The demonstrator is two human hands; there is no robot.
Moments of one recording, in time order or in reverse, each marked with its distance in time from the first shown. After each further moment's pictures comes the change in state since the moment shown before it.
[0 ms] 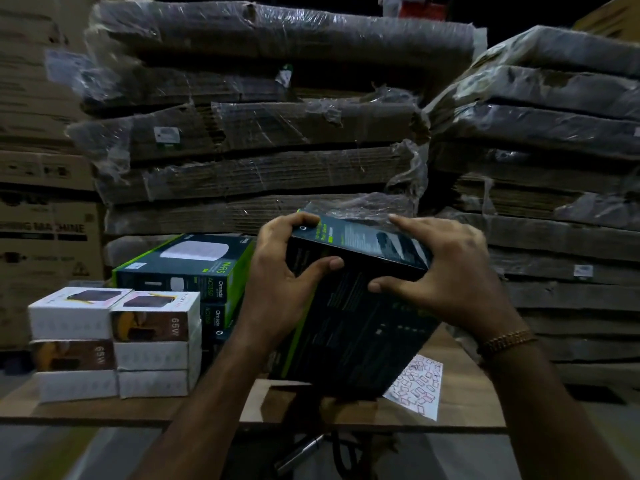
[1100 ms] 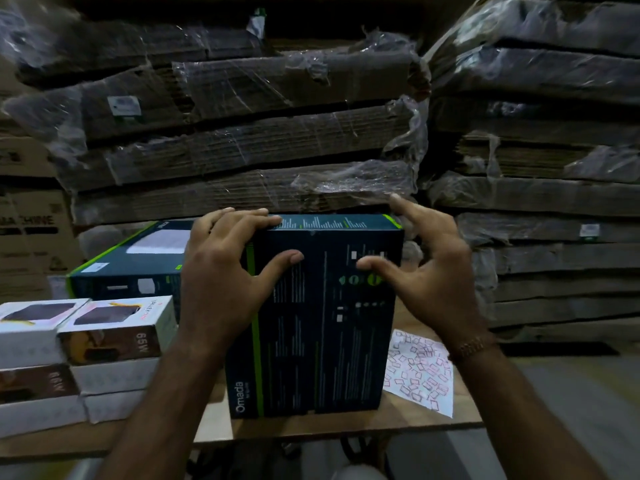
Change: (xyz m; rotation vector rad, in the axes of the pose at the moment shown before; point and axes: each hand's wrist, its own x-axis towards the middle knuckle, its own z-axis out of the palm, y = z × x) left_hand 0.020 -0.056 -0.021 0.548 -0.014 0.112; right_hand 0.001 0.015 0.087 0.419 0.292 0.106
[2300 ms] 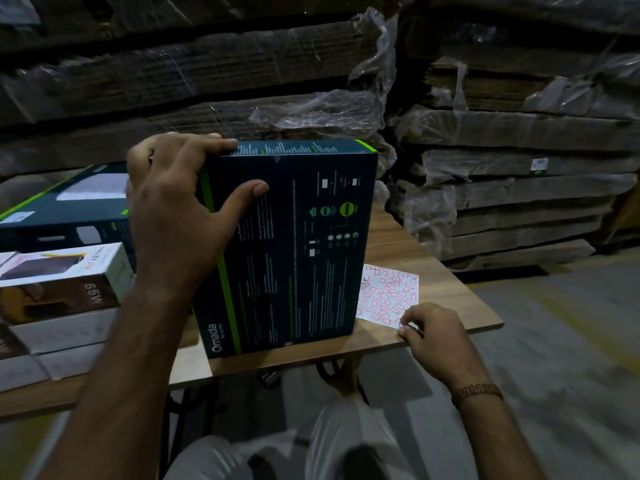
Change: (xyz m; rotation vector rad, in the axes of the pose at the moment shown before) left_hand -0.007 -0.001 0.004 -0.016 0.007 -0.006; right_hand -0.197 0.081 -0.031 -0.459 -0.490 0.643
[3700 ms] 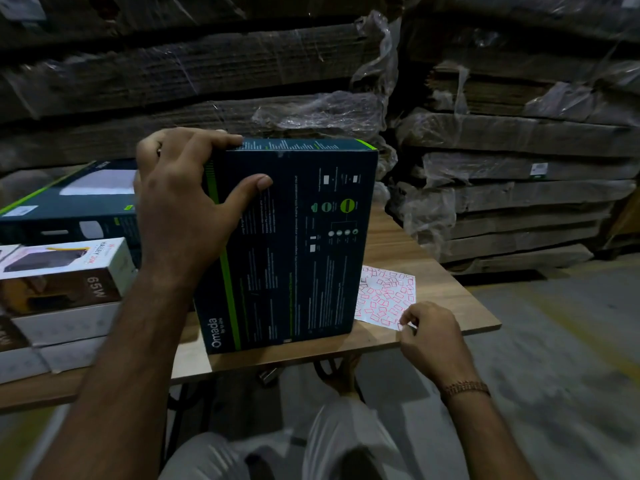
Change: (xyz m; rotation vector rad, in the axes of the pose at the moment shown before) left_hand 0.005 -0.004 0.004 -0.014 -0.002 -0.013; right_hand -0.003 -0.017 0.001 -0.029 0.056 0.071
